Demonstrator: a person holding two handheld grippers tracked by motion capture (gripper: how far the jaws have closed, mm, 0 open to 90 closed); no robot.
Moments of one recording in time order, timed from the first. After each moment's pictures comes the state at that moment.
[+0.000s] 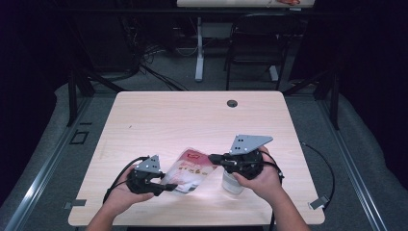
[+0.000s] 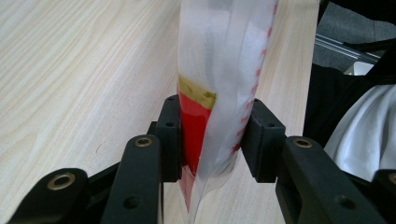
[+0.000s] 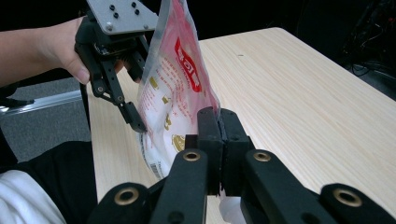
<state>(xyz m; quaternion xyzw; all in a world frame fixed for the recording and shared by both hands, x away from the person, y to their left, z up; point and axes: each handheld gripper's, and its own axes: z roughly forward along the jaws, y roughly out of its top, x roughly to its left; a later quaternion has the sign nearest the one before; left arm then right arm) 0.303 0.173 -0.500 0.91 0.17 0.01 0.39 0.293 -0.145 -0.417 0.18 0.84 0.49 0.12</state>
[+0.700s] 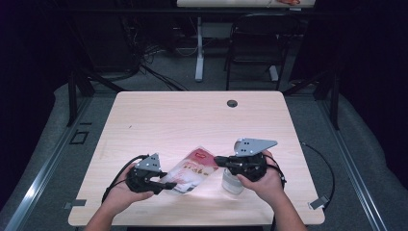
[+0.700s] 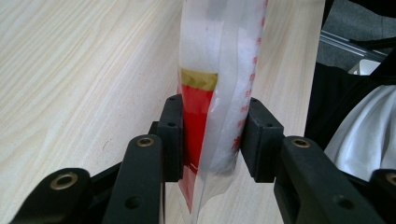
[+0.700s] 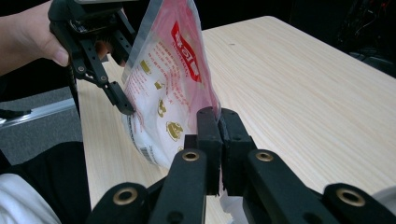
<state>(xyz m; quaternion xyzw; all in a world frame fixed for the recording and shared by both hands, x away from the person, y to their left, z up) 0.305 0.169 -0.493 0.91 0.18 0.01 0.37 0.298 -0.160 -0.443 0.22 0.83 0.50 0.12</state>
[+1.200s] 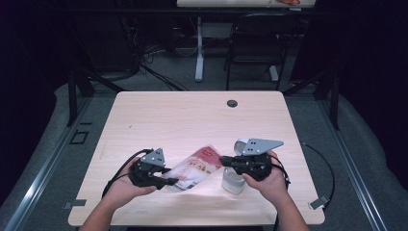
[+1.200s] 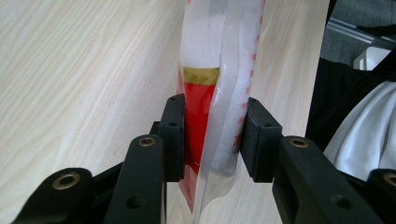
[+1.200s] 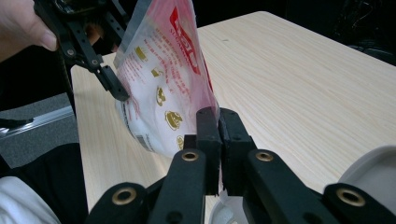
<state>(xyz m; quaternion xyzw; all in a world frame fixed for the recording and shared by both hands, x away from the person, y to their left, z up) 0.313 0.158 -0.472 0.92 0.17 0.02 0.34 0.302 -0.175 -0.453 0.24 0.82 0.51 0.11</state>
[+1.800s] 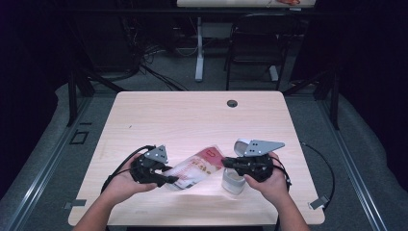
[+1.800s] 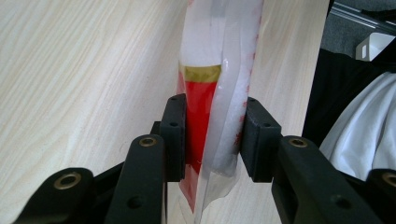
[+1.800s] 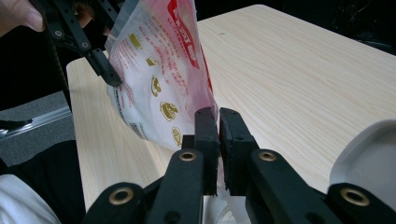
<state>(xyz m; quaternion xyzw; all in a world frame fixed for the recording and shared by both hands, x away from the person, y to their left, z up) 0.317 0.153 -0.460 0.93 0.17 0.01 0.31 0.303 -0.181 -0.461 0.25 0.82 0.50 0.10</state>
